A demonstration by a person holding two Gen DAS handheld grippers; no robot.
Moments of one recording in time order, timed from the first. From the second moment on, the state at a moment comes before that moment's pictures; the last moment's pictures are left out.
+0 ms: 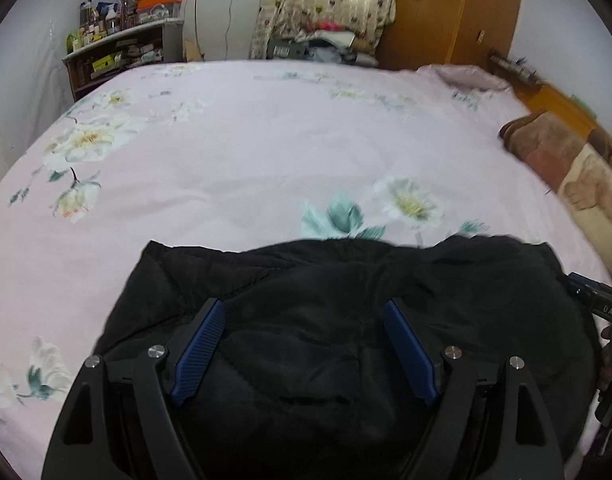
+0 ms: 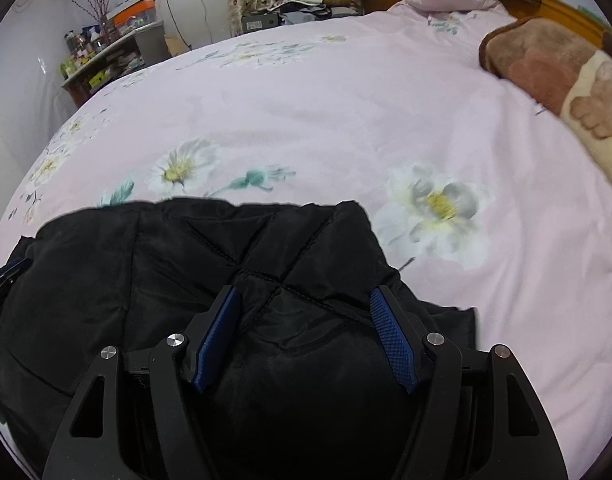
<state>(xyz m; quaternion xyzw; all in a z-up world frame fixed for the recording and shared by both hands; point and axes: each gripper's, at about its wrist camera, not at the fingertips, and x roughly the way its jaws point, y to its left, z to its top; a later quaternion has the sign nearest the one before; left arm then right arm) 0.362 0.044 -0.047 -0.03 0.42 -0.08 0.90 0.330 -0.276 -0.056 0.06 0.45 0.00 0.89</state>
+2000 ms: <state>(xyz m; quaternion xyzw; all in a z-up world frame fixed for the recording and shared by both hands) 0.345 0.046 -0.041 -0.01 0.40 -0.09 0.91 0.318 -0.283 -0.050 0.06 0.43 -0.01 0.90</state>
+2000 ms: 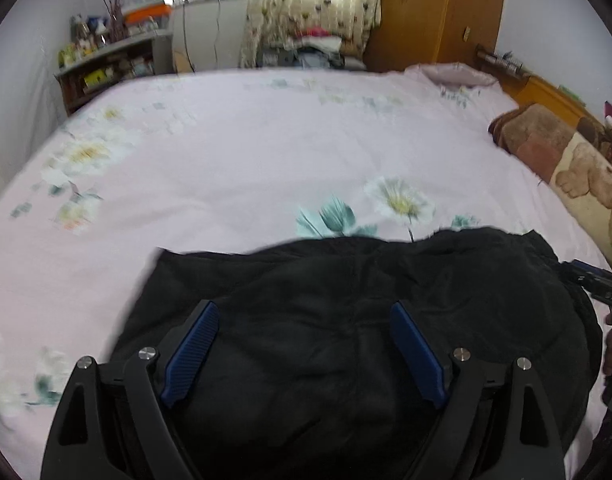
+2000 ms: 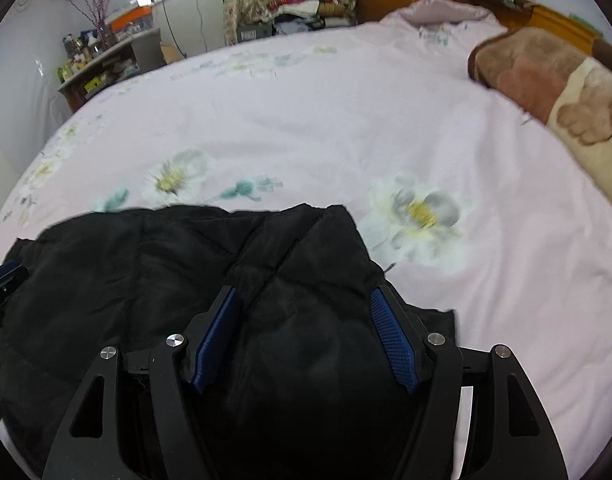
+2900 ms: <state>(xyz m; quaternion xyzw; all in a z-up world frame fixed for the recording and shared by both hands) 0.266 0.072 -0.020 -0.06 0.35 -0.08 0.93 0.235 -0.238 -0.013 0.01 0.41 0.04 0.91</state>
